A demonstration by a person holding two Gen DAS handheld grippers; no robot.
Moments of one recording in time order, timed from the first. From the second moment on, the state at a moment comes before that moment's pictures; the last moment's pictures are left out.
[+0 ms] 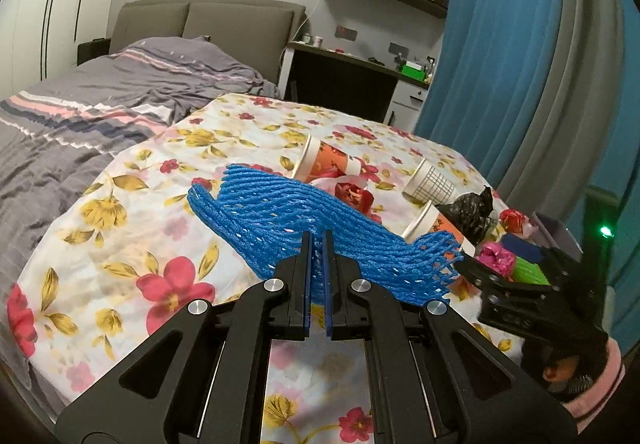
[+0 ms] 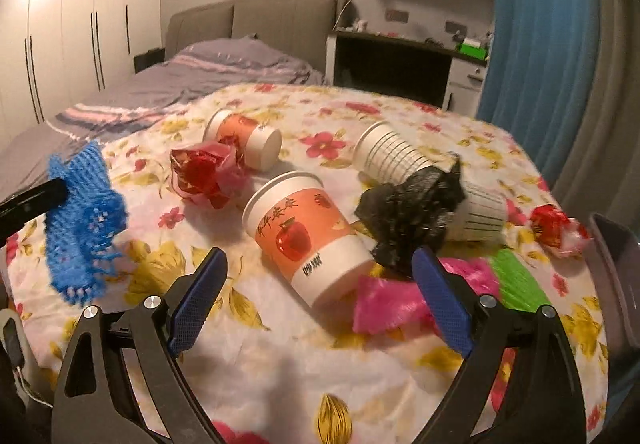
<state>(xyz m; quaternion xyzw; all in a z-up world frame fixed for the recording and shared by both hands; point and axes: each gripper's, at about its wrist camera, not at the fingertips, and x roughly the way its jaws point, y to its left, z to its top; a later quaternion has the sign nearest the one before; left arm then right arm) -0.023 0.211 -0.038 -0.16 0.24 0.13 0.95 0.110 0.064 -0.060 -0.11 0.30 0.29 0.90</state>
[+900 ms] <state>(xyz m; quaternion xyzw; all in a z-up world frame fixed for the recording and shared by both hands) -0.006 0.217 -0.053 -0.18 0.26 0.11 0.94 0.153 0.088 -0.087 -0.14 0.36 0.32 0.86</state>
